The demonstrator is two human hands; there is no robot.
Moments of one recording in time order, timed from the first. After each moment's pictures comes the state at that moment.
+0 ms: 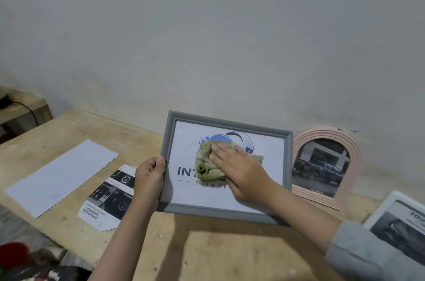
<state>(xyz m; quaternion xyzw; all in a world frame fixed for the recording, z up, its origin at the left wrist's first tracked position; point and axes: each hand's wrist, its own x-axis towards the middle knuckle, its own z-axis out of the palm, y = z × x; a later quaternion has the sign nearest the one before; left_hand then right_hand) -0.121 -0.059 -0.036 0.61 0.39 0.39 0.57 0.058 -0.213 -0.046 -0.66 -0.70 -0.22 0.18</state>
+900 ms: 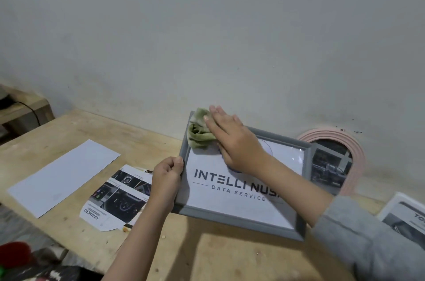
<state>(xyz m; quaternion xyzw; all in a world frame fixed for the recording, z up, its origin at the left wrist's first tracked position) -0.104 -0.071 -0.038 0.64 0.37 0.35 0.58 0.058 -0.174 0.016 -0.69 -0.65 -0.23 0.20</state>
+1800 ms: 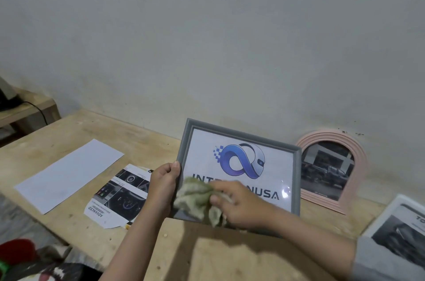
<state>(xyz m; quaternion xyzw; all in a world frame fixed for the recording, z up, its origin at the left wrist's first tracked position) -0.119 -0.077 -0.036 0.57 0.38 0.32 0.66 -0.006 -0.229 -0.020 -0.63 -0.59 0.29 0.42</state>
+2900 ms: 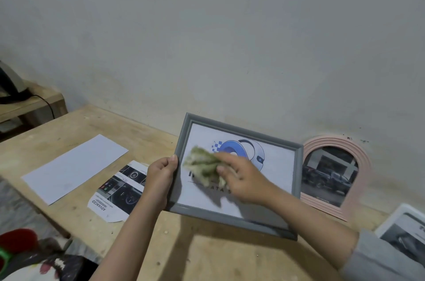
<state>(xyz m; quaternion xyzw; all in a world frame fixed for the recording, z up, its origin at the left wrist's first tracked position) -0.127 -0.061 -0.035 0.57 0.38 0.34 0.64 0.002 -0.217 0.018 -0.64 -0.60 0.18 0.44</state>
